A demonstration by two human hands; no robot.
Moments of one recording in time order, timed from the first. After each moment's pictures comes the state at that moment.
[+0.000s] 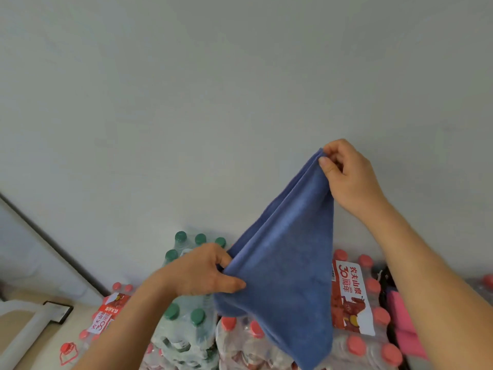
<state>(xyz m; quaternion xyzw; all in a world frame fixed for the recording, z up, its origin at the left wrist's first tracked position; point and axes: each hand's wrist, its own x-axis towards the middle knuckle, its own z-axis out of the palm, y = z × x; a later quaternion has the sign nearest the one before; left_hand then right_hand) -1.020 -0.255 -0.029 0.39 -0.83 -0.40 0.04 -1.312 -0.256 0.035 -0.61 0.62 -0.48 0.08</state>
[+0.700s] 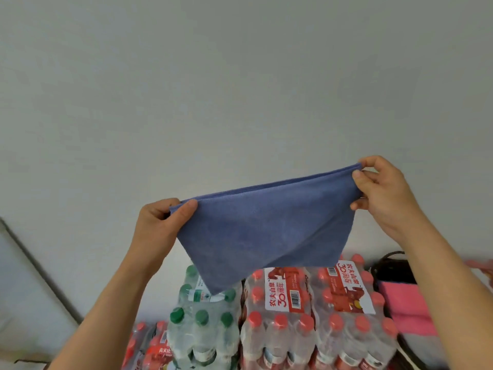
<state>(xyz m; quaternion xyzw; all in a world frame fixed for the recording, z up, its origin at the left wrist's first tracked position) -0.918 -0.241 0.051 0.36 -0.67 -0.38 0.53 -1.257 -0.148 0.090 -0.48 0.58 -0.63 0.20</state>
